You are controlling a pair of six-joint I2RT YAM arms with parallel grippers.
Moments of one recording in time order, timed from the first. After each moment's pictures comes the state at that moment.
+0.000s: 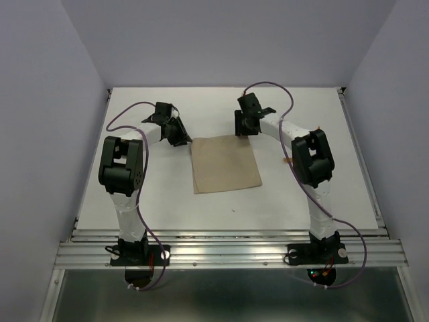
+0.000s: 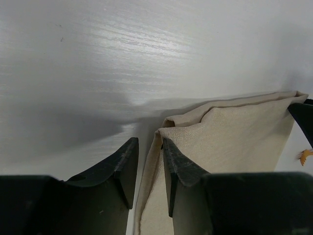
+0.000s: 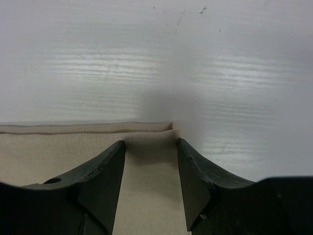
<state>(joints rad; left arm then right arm) -0.19 1.98 1.33 -0.28 0.26 -0.62 0.45 2.21 1.78 -0.47 0.16 0.35</state>
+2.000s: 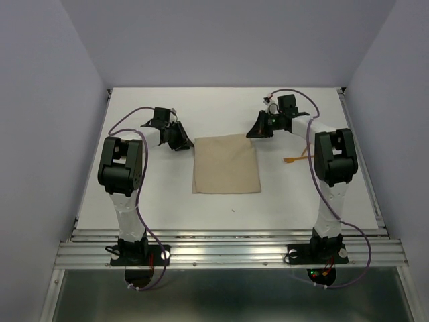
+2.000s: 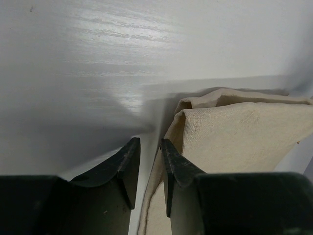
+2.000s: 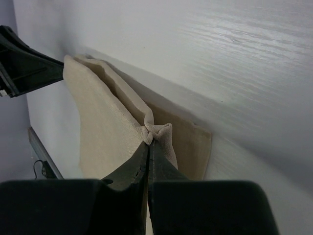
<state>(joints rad) -0.17 1.98 1.26 -0.21 0.38 -0.61 0.18 2.12 1.52 -0.26 -0.70 0.39</state>
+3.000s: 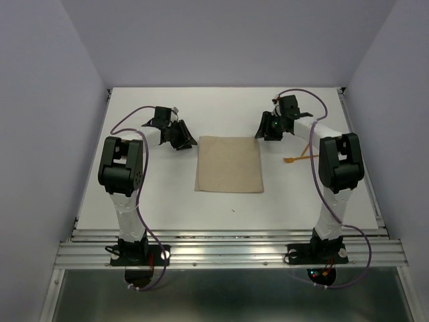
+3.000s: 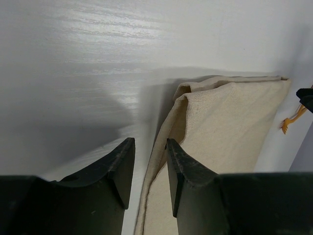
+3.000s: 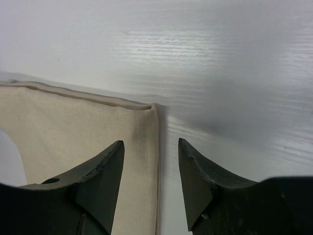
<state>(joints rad) -0.18 1.98 1.27 -0.20 0.43 -0.62 0.17 2.03 1.47 -0.36 -0.34 0.37</state>
